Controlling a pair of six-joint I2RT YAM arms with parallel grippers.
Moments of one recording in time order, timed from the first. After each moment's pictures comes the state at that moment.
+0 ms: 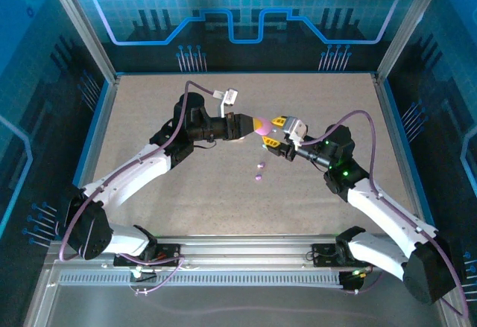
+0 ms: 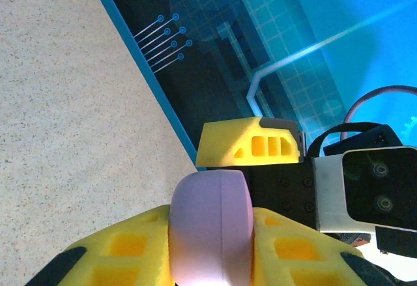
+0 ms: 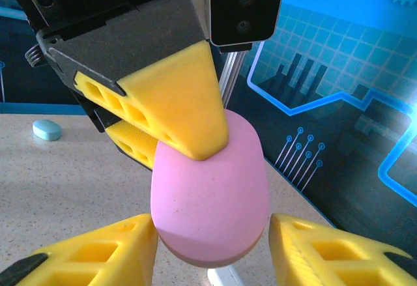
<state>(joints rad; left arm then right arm) -0.54 1.37 1.08 0.09 0.72 -0.88 0.45 1.02 0.66 0.32 -0.55 -0.33</state>
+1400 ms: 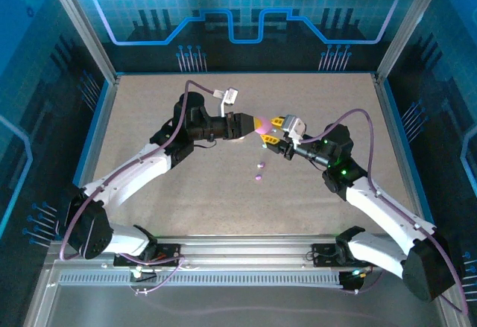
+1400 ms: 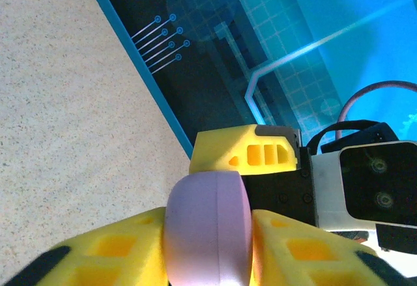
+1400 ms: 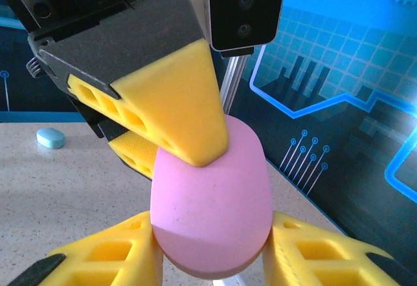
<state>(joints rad) -0.54 1.38 1.08 0.09 0.73 -0.87 0.46 1.04 0.67 0.35 -0.55 -0.29</state>
